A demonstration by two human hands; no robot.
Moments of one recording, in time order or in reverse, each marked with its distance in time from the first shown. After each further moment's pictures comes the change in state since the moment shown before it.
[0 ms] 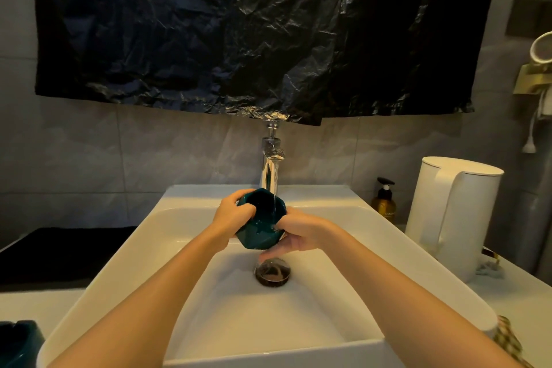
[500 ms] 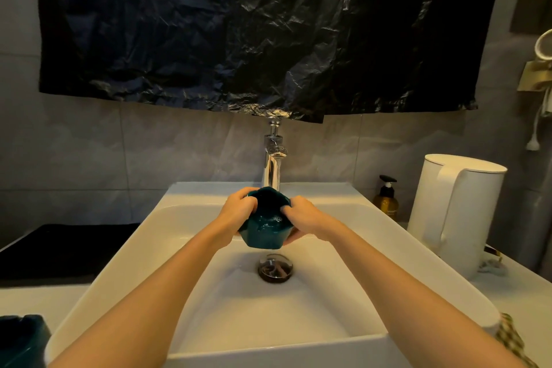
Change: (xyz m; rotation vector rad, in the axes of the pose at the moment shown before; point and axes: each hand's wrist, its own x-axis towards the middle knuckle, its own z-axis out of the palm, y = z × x) left_hand 0.000 0.003 0.000 0.036 -0.083 -0.024; right_hand 0.005 -0.002 -0.007 -0.436 0.293 -0.175
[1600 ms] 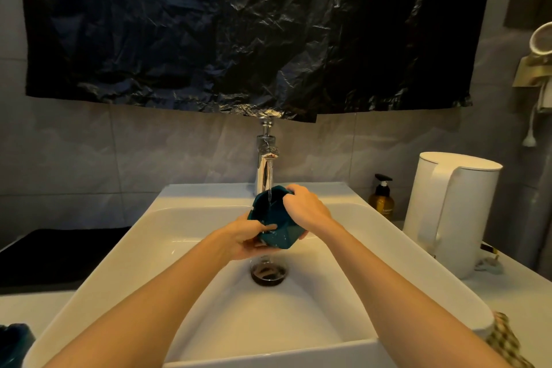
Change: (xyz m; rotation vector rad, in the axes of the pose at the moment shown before) left_hand 0.014 -0.024 0.027 -0.400 -0.289 -0.378; right_hand -0.002 -0.005 -0.014 -0.239 0.279 -0.036
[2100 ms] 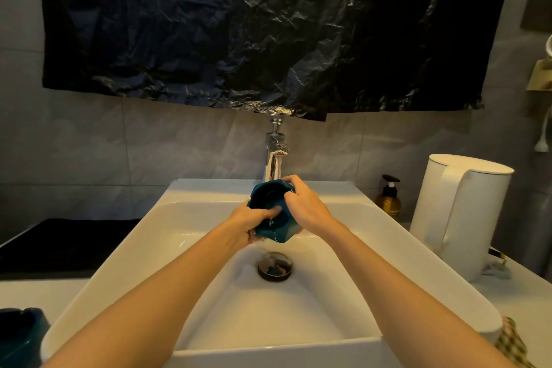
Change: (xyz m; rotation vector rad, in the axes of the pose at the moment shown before) left_hand -0.008 0.009 -0.001 0.028 0.251 0.089; right_hand 0.000 -0.001 0.014 0.088 0.006 -0.164
